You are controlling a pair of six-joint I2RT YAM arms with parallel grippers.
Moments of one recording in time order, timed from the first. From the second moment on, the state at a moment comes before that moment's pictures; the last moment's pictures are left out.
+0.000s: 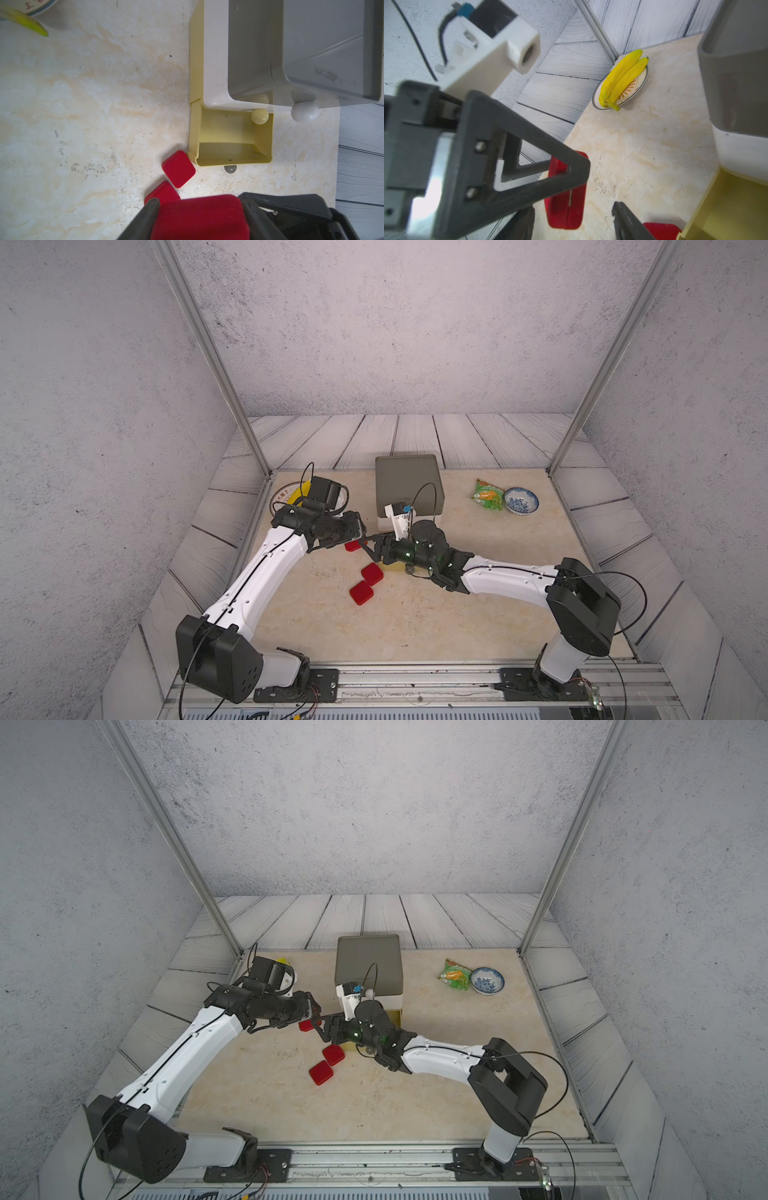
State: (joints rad) left arm -0.35 1.35 1.29 -0.91 0.19 -0.53; right arm 0.95 1.70 1.05 0.42 -0.19 0.71
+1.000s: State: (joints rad) left arm -0.35 1.34 1.28 -0.90 0.24 -0.49; right arm 0.95 1.63 0.93 0.49 -0.15 0.76
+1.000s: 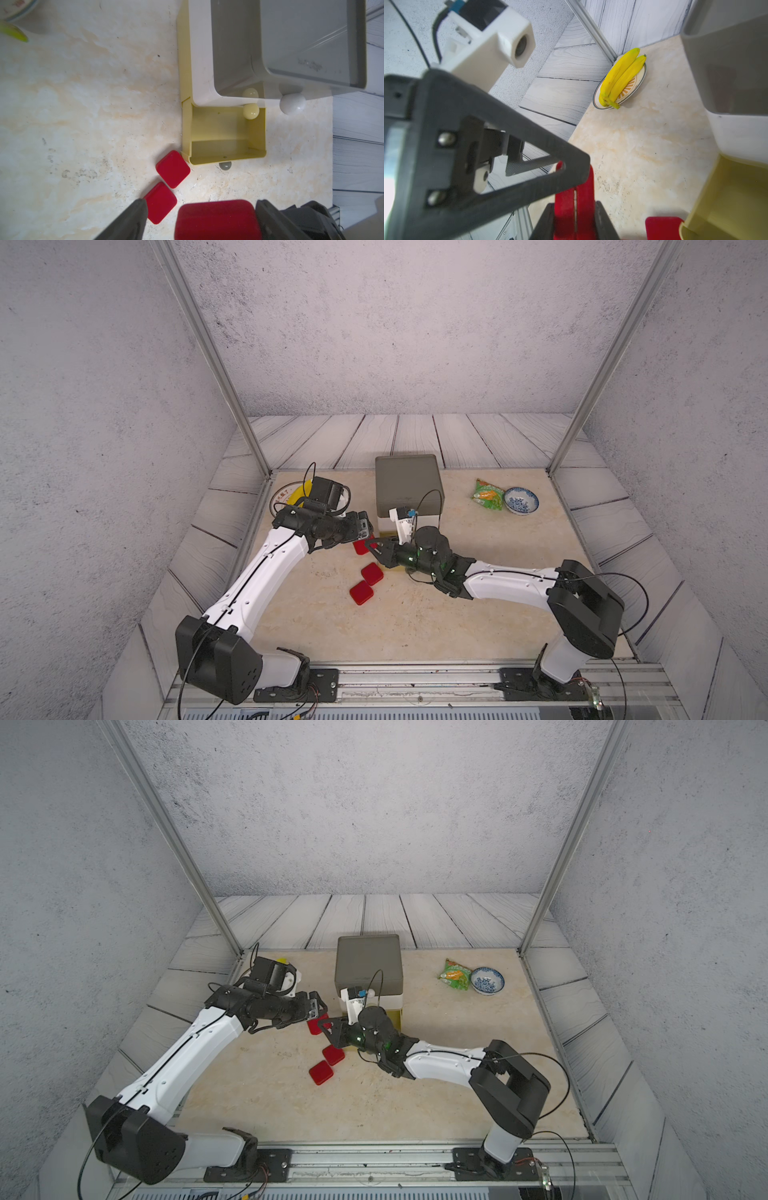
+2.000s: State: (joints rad) left arm -0.19 1.24 1.05 -0.92 0.17 -0.41; right arm 0.82 1.74 0.84 0.40 0.03 0.79
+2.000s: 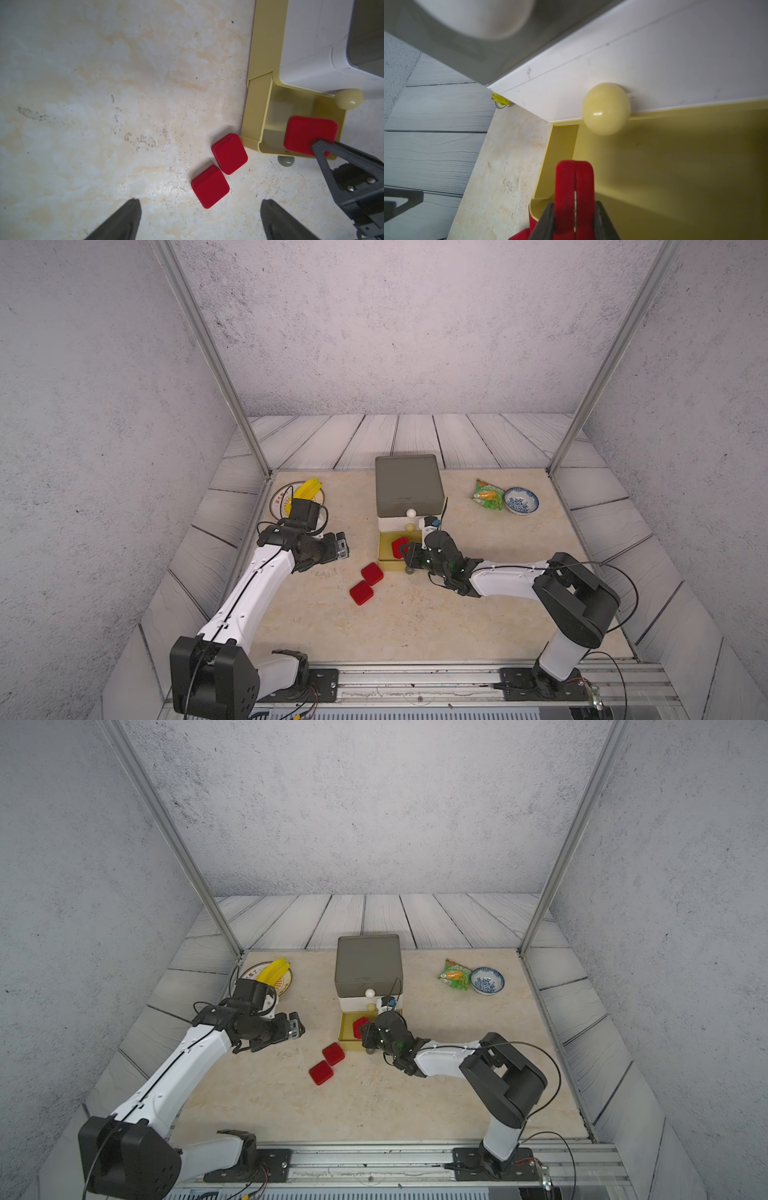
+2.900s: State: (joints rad) left arm -0.19 1.24 1.03 -0.94 0.17 -0.40; right arm 0.82 1.87 0.94 0.46 0.04 0.87
